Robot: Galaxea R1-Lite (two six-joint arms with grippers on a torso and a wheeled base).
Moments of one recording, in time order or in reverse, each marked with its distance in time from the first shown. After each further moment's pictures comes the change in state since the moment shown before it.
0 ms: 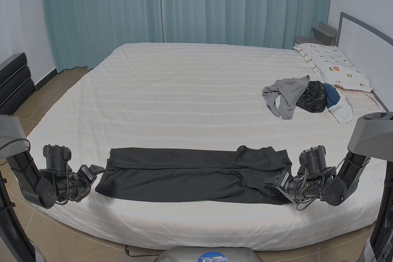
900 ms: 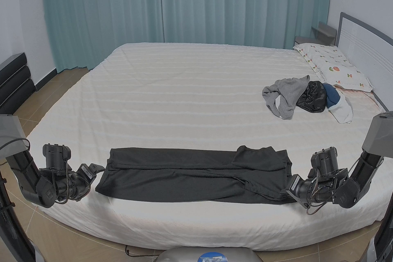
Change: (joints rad) left arm 0.003 -0.001 -0.007 0.001 0.000 0.000; right arm -0.030 -0.109 0.111 0.033 -0.002 -0.011
